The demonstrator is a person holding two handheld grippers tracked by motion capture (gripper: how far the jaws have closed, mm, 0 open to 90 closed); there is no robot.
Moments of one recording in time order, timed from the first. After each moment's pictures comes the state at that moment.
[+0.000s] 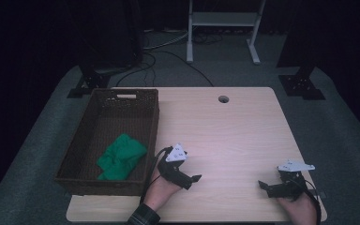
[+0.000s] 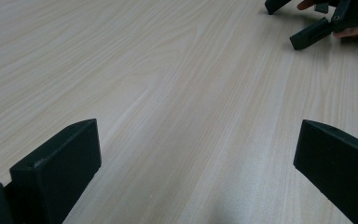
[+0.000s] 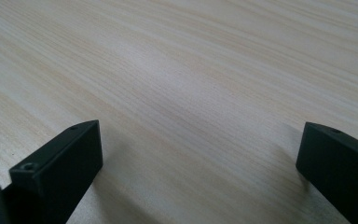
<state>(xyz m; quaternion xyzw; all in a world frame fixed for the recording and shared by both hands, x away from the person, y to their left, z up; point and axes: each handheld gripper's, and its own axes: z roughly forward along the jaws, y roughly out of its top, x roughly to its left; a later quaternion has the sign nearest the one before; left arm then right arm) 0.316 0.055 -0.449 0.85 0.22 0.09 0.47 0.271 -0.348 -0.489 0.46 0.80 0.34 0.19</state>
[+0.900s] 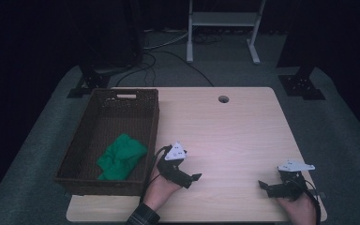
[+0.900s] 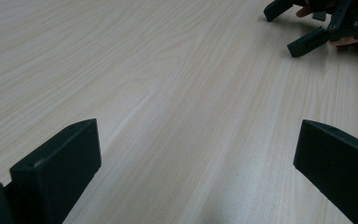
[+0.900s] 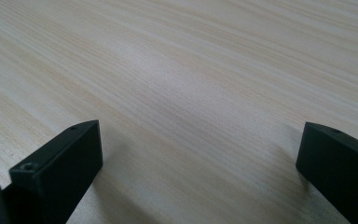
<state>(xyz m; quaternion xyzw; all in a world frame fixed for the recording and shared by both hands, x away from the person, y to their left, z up) 0.316 0.056 -0.443 0.85 0.22 0.08 0.47 0.271 -0.348 -0.489 0.46 0.80 0.34 0.19</state>
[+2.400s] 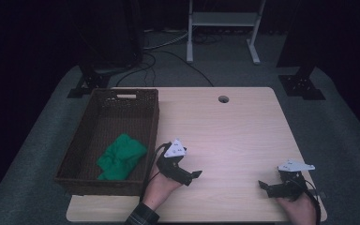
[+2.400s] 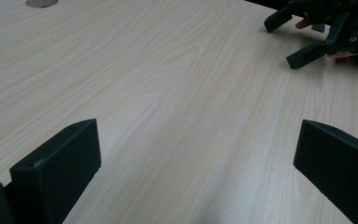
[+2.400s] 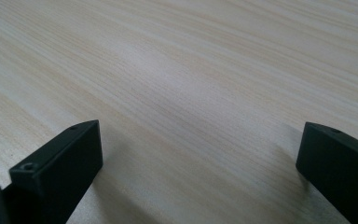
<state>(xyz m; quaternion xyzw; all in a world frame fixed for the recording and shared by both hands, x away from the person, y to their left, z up) 0.317 0.056 -0.430 0.85 0.23 0.09 0.48 0.271 -0.348 -0.489 0.46 0.80 0.34 0.19</state>
